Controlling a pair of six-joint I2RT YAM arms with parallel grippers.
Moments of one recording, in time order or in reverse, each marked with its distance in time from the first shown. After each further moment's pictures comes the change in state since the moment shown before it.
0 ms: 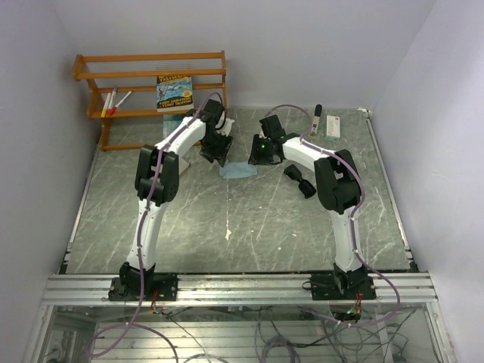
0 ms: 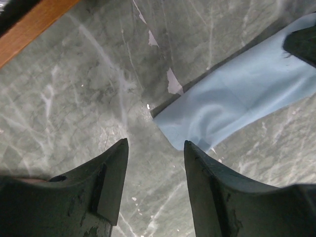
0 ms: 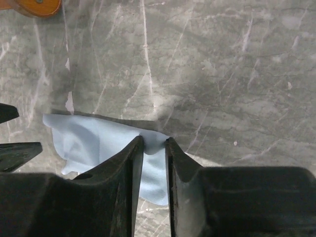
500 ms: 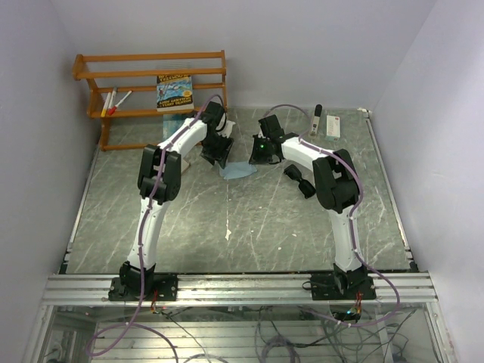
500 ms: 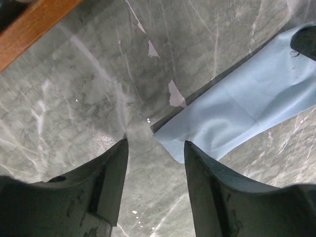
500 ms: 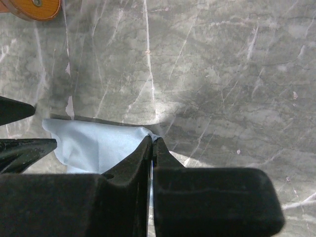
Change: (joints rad) left arm 0.000 0.060 0.025 0.004 0.018 0.013; right arm 0.002 0.021 0.019 0.004 0.004 -0.006
